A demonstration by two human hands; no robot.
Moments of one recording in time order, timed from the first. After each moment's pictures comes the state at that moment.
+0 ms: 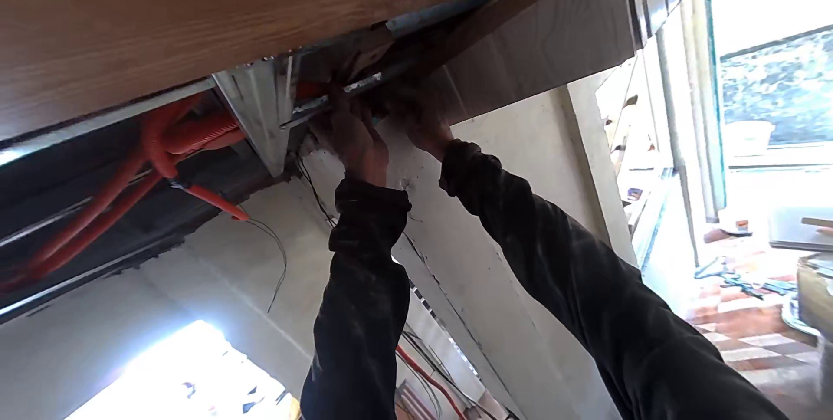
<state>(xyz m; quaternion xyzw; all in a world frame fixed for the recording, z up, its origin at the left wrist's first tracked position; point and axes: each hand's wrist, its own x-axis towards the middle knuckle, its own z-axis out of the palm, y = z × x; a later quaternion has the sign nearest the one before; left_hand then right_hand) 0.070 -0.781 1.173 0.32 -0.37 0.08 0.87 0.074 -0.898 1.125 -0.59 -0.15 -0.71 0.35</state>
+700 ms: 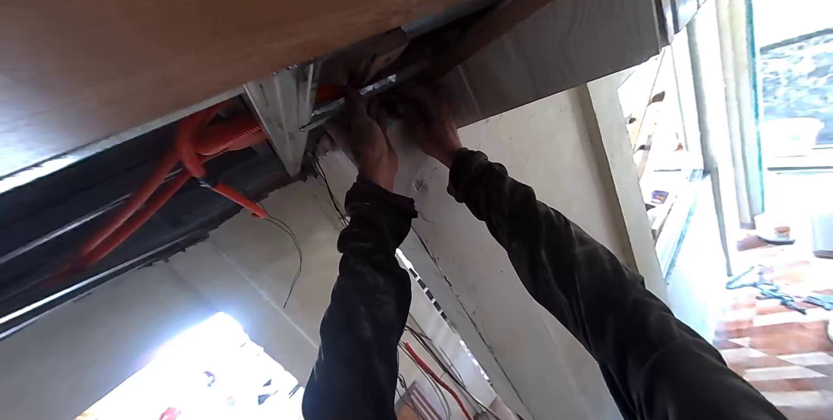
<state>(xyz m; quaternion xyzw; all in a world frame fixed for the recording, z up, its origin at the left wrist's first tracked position) 0.076 -0.778 1.174 0.37 -0.40 0.10 0.83 0.086 -0.894 1.121 -0.60 -0.09 -0.74 0.30</state>
